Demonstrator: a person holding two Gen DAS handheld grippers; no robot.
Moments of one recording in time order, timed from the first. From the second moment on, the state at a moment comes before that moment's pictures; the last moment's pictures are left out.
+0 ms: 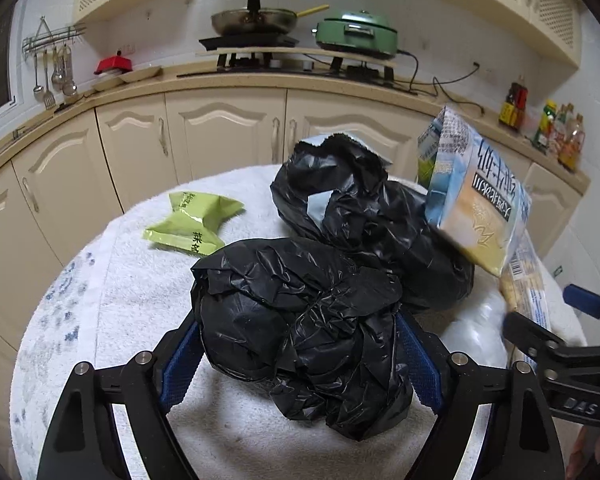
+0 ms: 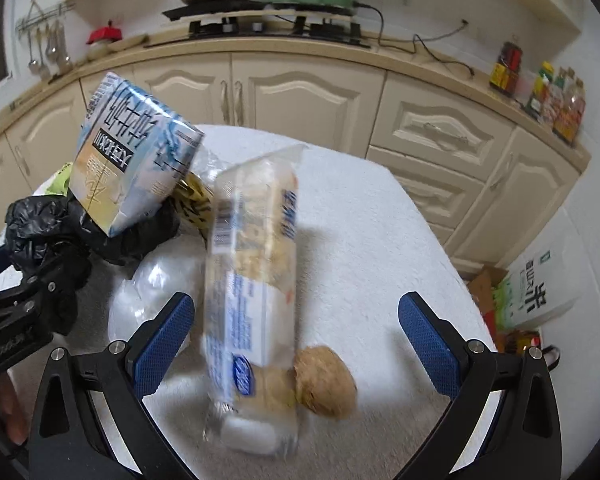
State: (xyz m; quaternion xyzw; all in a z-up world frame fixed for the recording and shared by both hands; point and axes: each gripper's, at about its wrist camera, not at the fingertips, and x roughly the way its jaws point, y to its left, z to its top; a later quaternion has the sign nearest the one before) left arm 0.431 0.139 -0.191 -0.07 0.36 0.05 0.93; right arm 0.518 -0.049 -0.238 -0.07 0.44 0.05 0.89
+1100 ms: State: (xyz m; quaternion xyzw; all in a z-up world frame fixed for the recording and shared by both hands) left arm 0.321 0.035 -0.107 0.00 0.27 -0.05 0.96; right arm 0.382 -0.138 -0.133 0.11 0.33 0.14 0.93
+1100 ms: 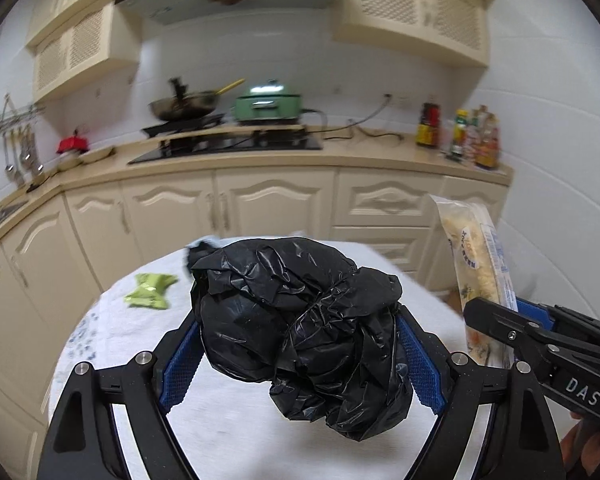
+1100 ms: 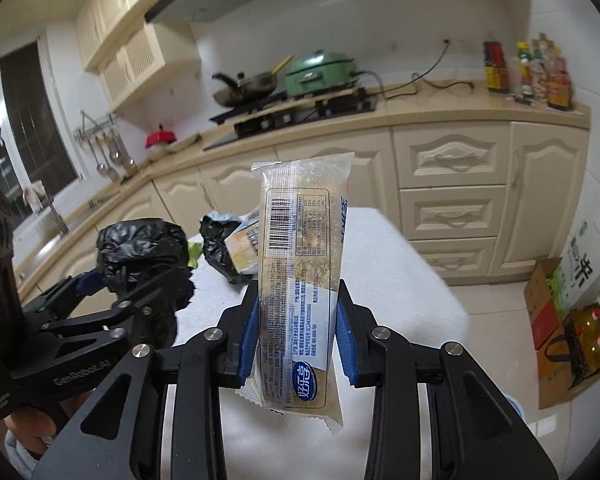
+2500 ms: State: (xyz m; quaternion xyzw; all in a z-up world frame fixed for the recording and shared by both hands) left arm 0.455 -0.388 -0.295 0.22 0.43 -0.26 0.84; right arm 0.299 -0.459 -0.314 0.25 0.44 -0.10 0.86
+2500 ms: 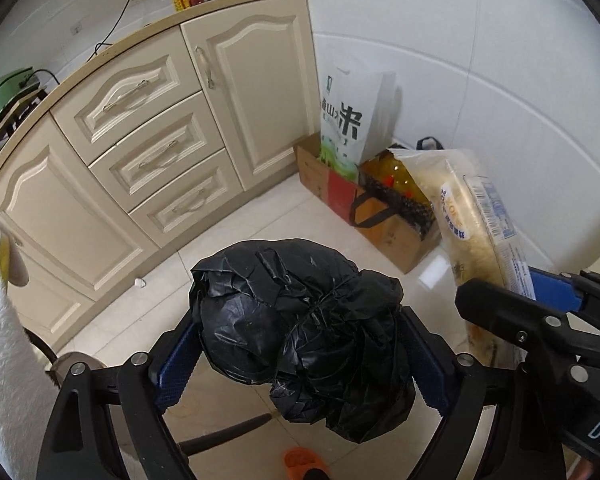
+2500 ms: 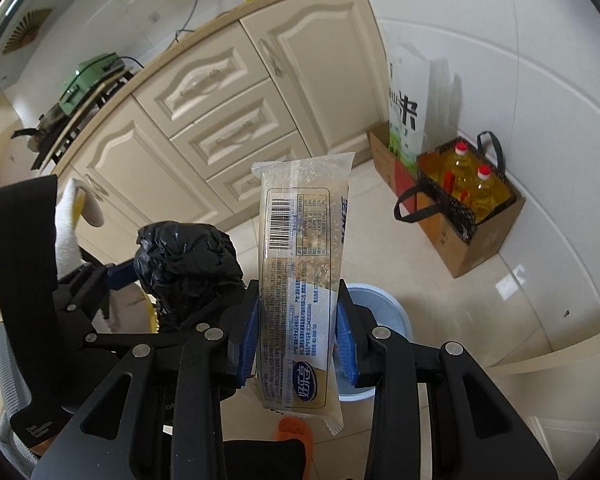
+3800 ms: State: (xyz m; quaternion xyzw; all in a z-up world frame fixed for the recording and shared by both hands) left arm 0.494 -0.397 -0.357 0.24 0.44 -0.25 0.83; right arm 0.351 -0.458 -0.361 0.25 0.47 -0.09 0.84
